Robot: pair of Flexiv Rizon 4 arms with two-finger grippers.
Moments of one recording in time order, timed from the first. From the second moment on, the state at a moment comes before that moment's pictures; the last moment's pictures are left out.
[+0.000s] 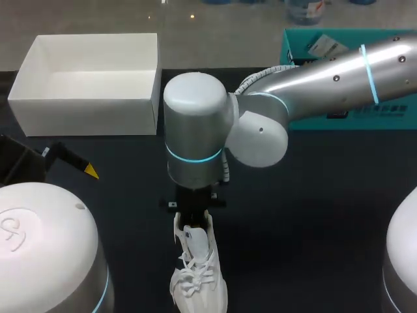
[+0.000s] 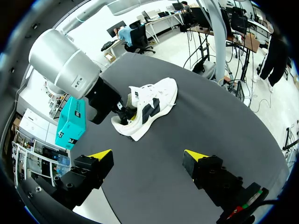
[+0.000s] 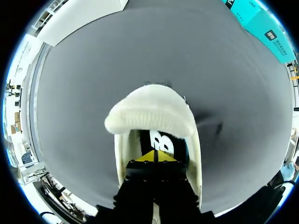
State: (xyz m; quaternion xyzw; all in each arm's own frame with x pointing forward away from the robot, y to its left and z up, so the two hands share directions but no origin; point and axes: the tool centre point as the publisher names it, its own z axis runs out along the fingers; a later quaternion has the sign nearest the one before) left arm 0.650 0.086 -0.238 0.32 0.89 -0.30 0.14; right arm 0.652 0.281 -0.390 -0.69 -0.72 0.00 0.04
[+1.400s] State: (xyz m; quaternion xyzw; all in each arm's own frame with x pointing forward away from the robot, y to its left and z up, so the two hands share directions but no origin) left arm 0.650 0.086 -0.238 0.32 0.89 -0.30 0.14; right arm 0.644 0.273 -0.388 -0.68 -0.73 0.04 0.06
